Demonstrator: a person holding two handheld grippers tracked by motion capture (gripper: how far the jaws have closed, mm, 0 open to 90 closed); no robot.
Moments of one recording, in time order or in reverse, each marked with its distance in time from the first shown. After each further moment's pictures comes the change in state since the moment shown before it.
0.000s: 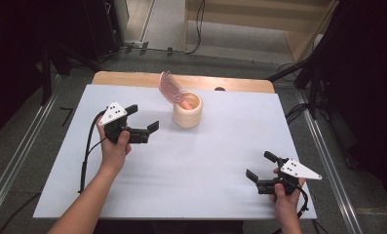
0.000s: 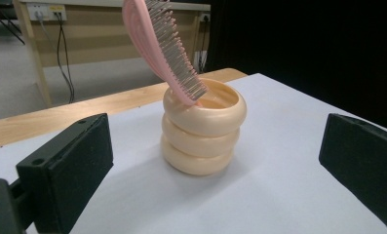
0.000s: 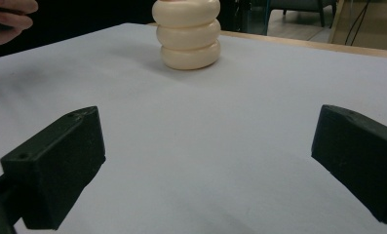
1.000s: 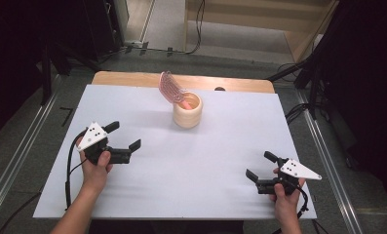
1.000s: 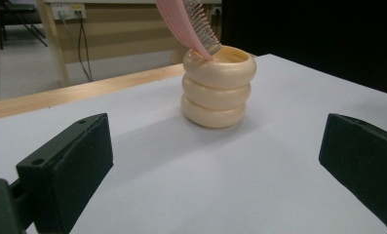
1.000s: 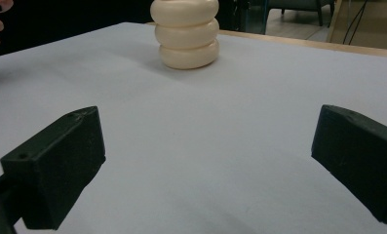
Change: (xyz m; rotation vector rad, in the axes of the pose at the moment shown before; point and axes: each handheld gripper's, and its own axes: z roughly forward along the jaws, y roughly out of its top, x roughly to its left) left arm 0.004 -0.041 -0.054 0.011 0.056 0.041; right arm 0.001 0.000 0.000 0.005 -0.009 0.002
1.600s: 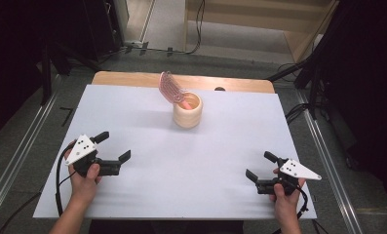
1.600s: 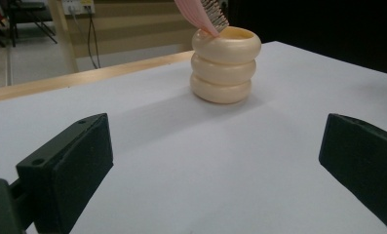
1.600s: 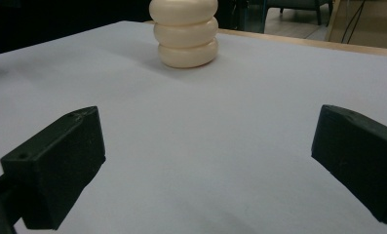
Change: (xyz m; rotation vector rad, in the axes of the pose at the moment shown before) left arm 0.004 -0.022 -0.032 0.014 0.027 0.012; right arm 0.001 0.000 0.000 0.002 -0.006 -0.001
